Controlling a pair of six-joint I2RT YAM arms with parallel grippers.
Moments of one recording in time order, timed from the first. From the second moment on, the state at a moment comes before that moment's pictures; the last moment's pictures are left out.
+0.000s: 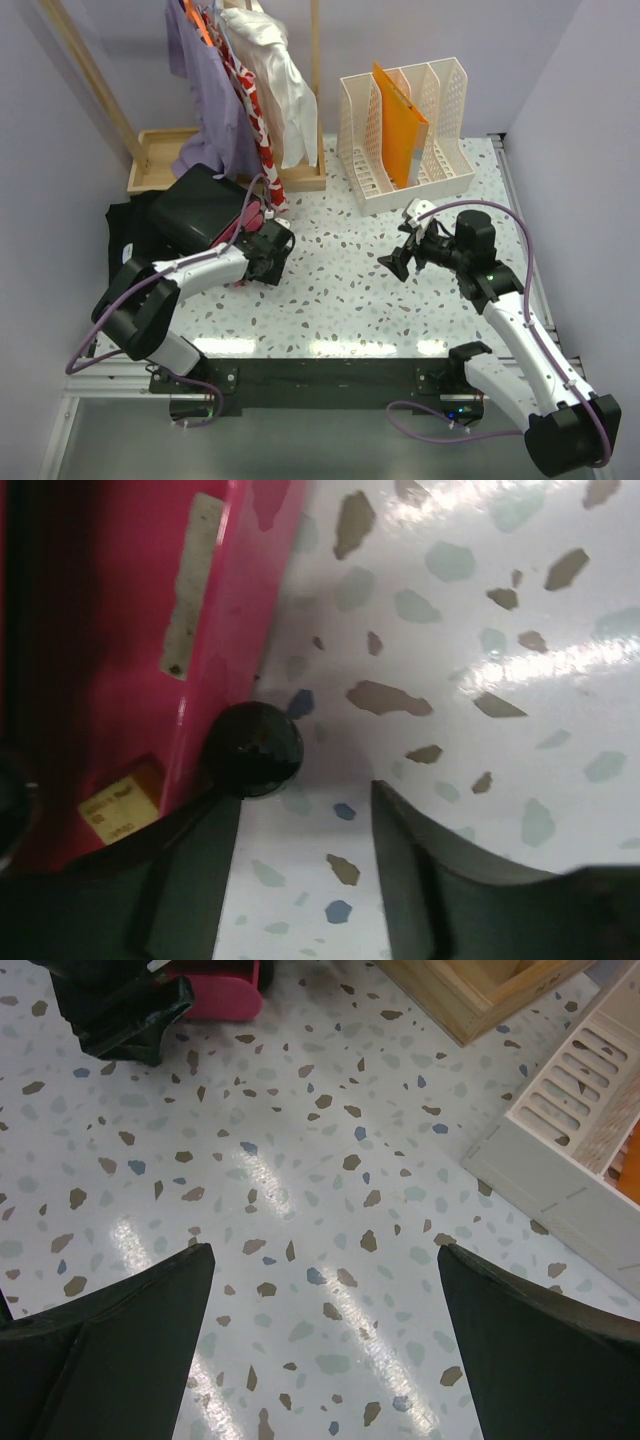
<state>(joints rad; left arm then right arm) -0.64 1.53 0.82 -0.45 -0.32 -0.30 0.26 0.86 0.69 -0.26 -0.62 -0.33</state>
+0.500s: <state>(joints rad) -0.62 1.57 0.87 -0.50 -0.43 -0.31 0.25 0.85 0.69 -0.26 -0.62 -0.34</state>
